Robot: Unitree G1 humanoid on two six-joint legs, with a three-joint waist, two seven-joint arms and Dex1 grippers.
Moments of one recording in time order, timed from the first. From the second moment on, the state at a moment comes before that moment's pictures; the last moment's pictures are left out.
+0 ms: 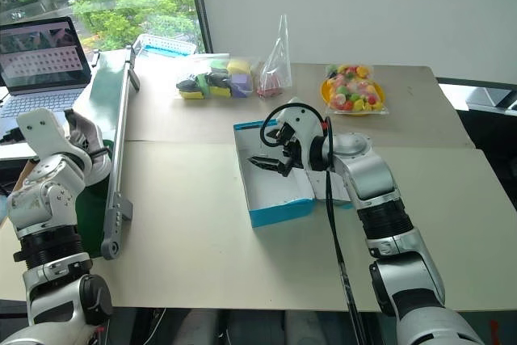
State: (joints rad) left arm -0.63 0.41 0.52 0.04 -0.28 0.76 0.07; right arm -0.78 -0.40 0.15 0.11 0.25 0.60 0.86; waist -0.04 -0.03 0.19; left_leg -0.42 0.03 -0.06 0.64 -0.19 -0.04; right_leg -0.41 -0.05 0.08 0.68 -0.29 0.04
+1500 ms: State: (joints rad) left arm -0.85 -0.04 0.11 -0.12 -0.53 0.81 -0.11; right arm -1.05 -0.25 -0.41 0.23 0.77 1.05 0.32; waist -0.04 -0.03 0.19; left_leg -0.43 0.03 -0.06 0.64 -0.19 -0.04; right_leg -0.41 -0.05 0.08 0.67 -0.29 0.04
